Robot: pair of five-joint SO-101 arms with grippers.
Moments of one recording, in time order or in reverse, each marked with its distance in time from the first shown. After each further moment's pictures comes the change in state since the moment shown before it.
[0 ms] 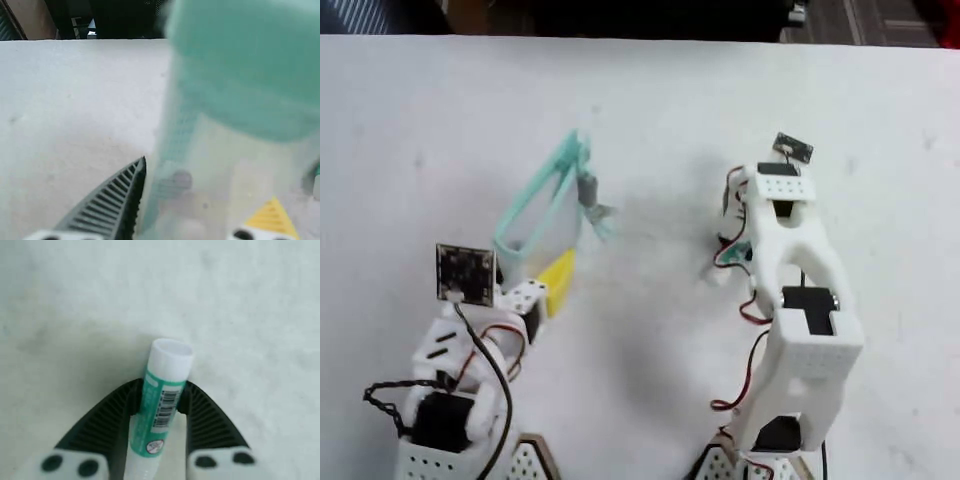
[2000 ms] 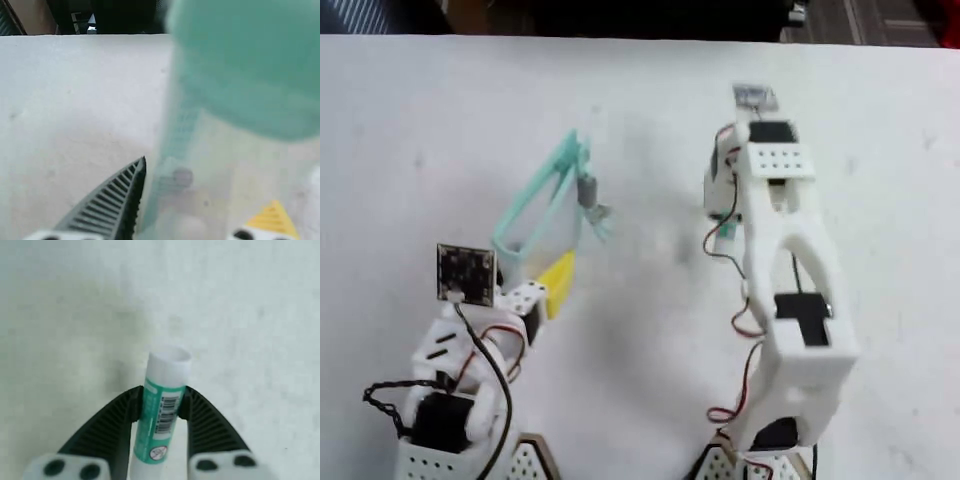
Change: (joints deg) left arm -0.1 -0.1 0.0 1.1 0.0; right arm -3.6 -8.5 -20.0 20.5 23.9
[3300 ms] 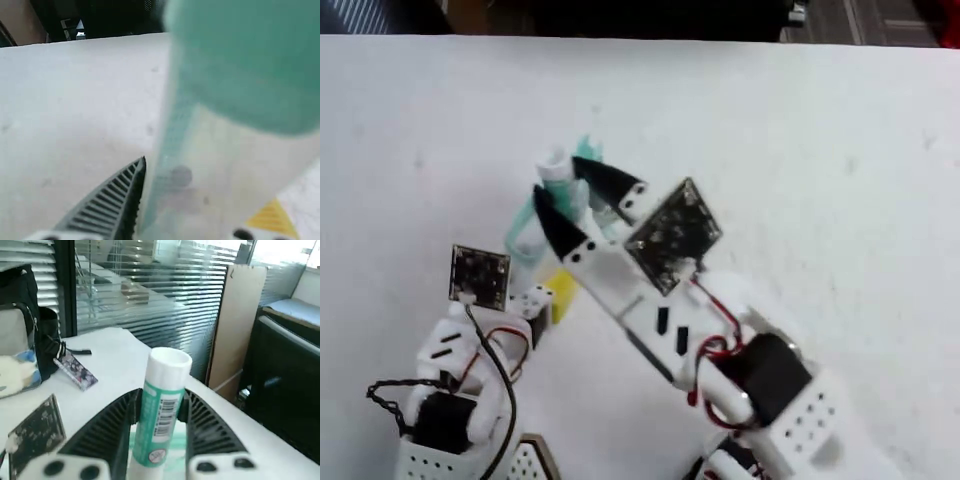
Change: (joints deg) left arm 2.3 0.0 0.0 0.0 -3.3; right arm -41.6 -71.1 44.7 -50.3 9.2
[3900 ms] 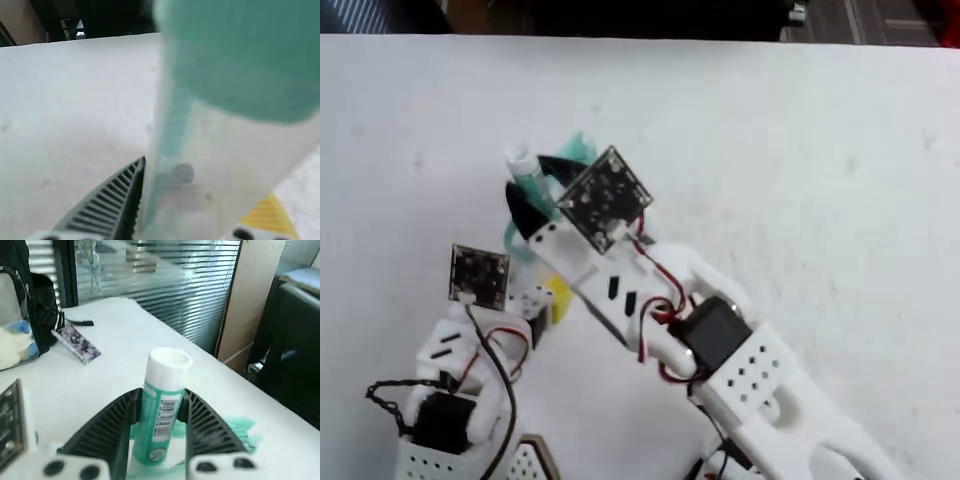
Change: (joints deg) left arm 0.0 0.1 0.0 0.0 0.0; right arm -0.4 11.0 1.3 -3.2 0.0
